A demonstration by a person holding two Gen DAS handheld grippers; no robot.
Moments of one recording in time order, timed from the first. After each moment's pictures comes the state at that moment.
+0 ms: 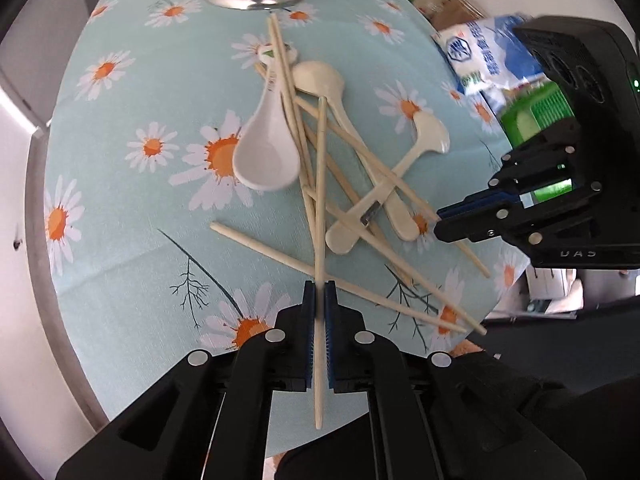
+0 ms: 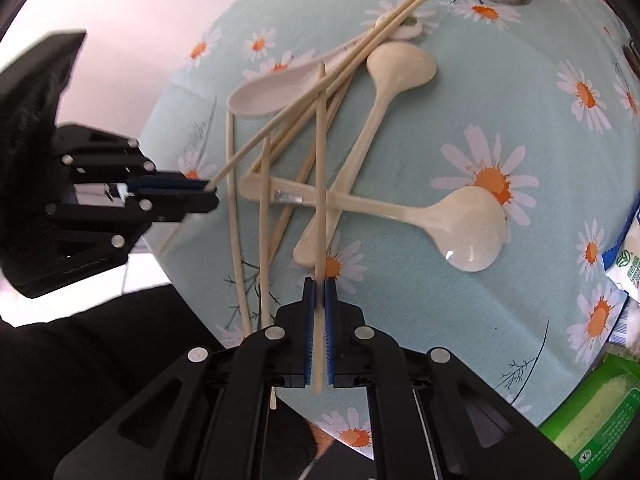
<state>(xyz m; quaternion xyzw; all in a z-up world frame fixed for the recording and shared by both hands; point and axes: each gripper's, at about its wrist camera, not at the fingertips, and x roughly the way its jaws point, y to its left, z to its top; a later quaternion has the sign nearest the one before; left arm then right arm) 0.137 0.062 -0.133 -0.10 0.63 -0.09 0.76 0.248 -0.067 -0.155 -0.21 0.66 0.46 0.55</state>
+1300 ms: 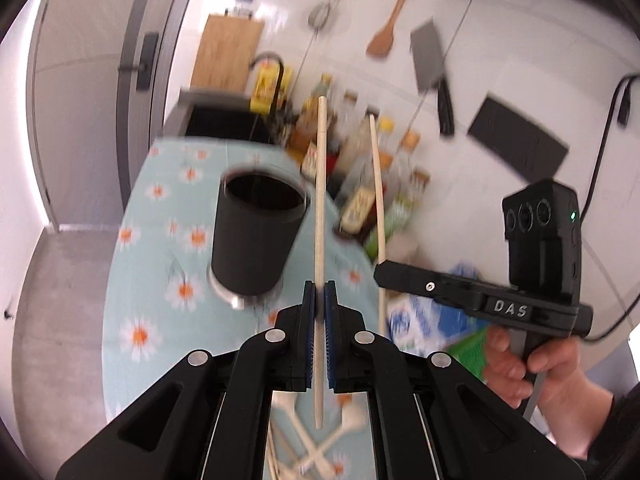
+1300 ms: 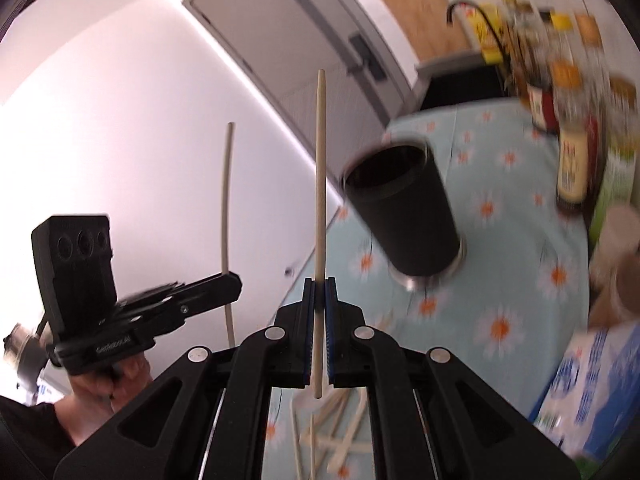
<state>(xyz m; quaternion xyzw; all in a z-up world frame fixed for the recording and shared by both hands) 0.205 0.087 0.045 -0.16 0.32 -0.06 0.93 0.403 -0.152 0.018 0.10 0.39 0.52 0.76</state>
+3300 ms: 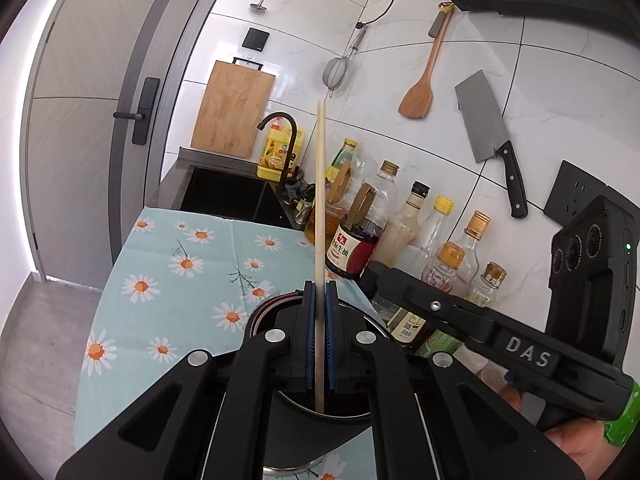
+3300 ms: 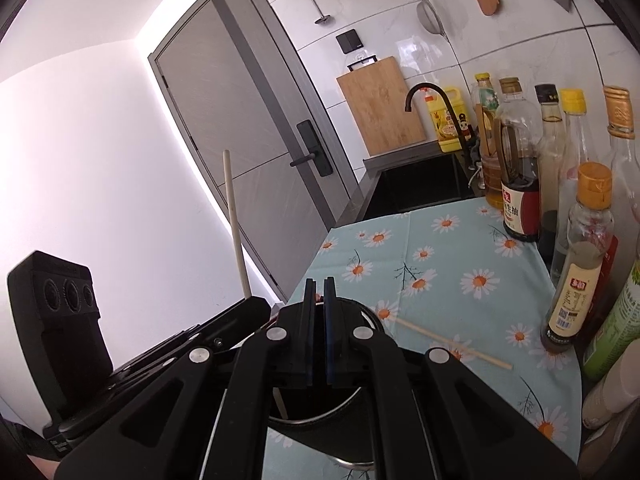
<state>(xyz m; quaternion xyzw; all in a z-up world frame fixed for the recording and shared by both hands) 0.344 0.144 -0.004 -0.17 0.20 -0.04 0.96 0.501 -0.073 -0.005 0.13 0.28 0.42 0.86</state>
